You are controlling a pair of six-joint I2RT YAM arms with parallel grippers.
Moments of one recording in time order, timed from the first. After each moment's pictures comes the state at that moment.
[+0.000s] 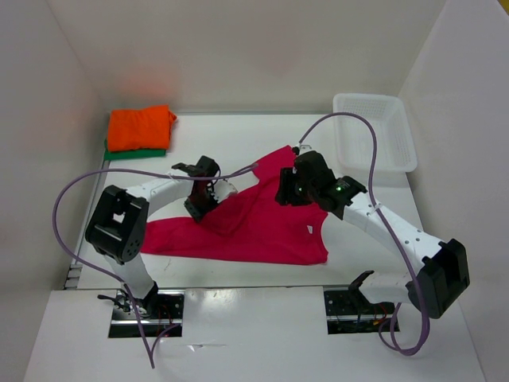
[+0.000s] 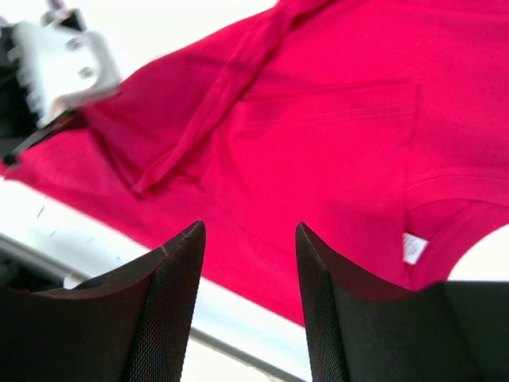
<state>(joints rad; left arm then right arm) -0.43 1.74 1.12 -0.80 0.04 0.46 0.64 1.25 1.04 -0.55 0.04 0.53</state>
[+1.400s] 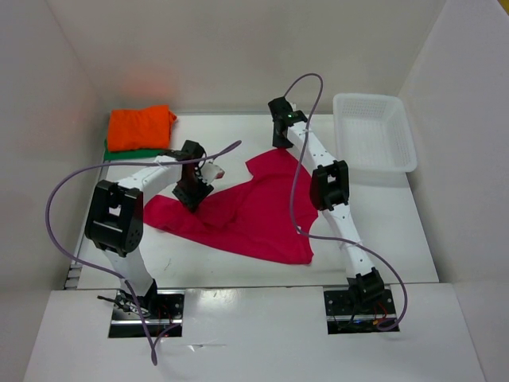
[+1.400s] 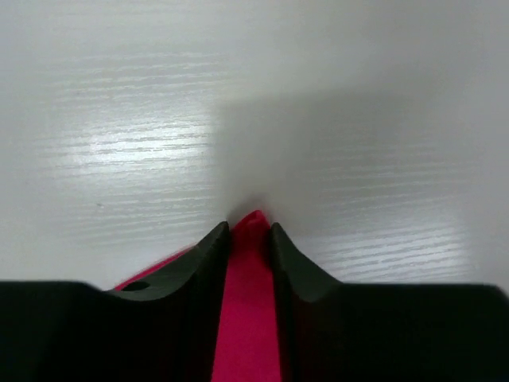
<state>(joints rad) -0.29 1.79 1.26 -0.86 0.04 0.44 0.37 2.76 2.69 -0.93 0.27 0.40</state>
